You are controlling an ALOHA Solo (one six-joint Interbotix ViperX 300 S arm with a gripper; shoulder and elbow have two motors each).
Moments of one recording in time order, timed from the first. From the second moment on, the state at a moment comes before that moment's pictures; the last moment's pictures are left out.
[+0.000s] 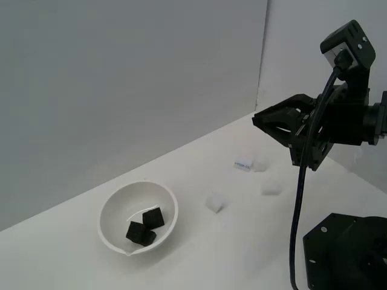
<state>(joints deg) 0.9 158.0 157.9 158.5 158.6 -39.5 26.2 41.0</state>
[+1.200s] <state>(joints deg) 4.8 193.7 193.8 161.6 161.7 -35.0 36.6 38.1</state>
